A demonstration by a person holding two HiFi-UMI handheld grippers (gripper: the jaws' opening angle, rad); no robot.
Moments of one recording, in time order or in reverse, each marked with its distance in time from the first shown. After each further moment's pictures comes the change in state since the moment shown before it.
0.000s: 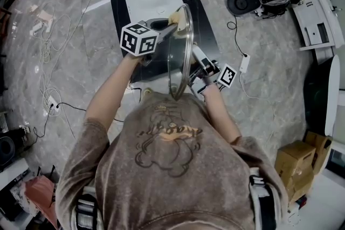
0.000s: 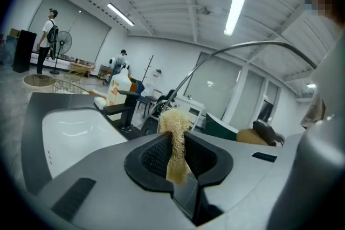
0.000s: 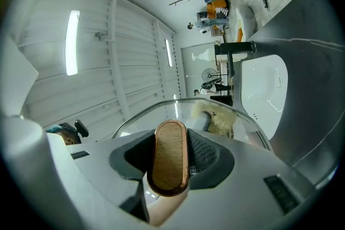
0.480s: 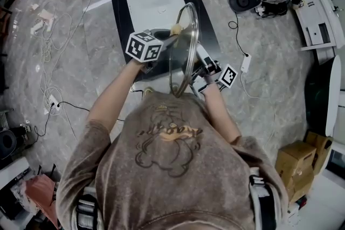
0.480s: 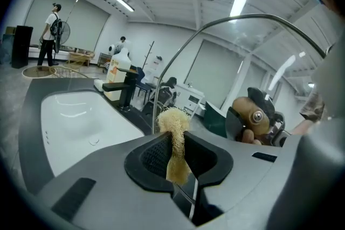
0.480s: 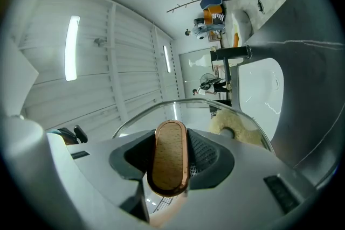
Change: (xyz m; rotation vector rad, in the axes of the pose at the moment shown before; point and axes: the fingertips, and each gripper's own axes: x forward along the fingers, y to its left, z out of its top) left arm 0.007 -0.007 -0.058 -0.023 0.138 -0.005; right arm -0.005 -0.005 0.009 0.018 -0.067 -0.008
